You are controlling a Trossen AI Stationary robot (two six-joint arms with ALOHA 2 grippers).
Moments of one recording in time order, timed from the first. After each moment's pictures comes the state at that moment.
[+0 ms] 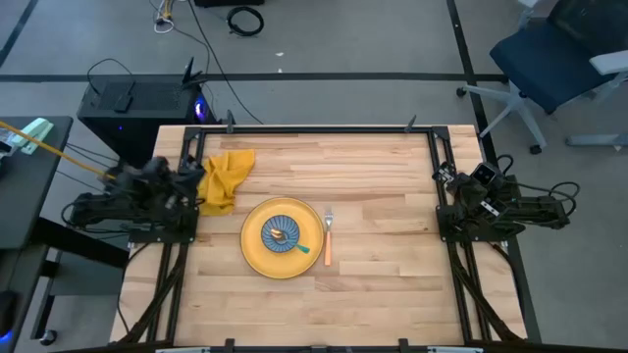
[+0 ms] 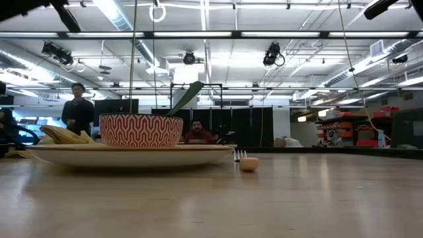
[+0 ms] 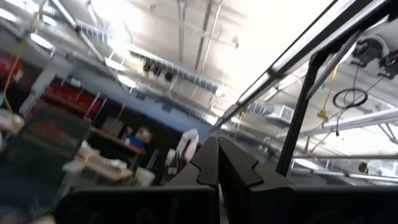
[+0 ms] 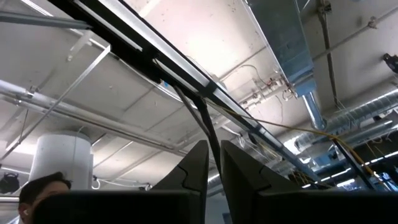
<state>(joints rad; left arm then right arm) -0.05 0.00 0.22 0.42 -0.22 -0.39 -0.06 0.00 0.01 0.95 -0.24 0.67</state>
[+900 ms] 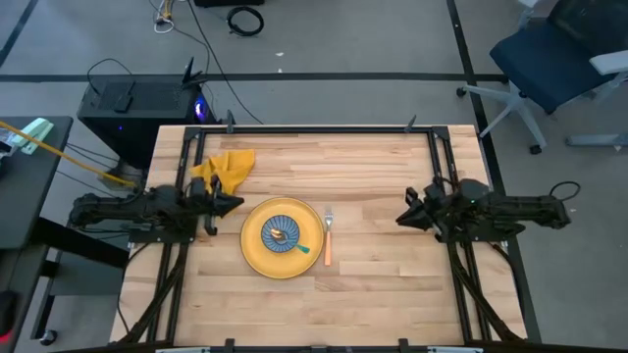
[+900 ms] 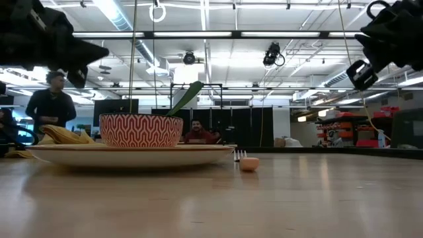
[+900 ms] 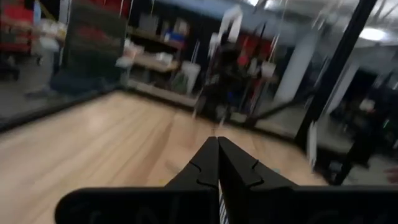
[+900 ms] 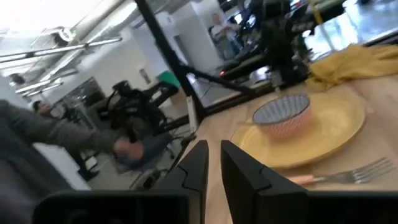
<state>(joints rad) -0.05 0.01 0.01 0.09 -0.19 -0.30 -0.06 0.01 0.01 0.06 -0.37 0.50</state>
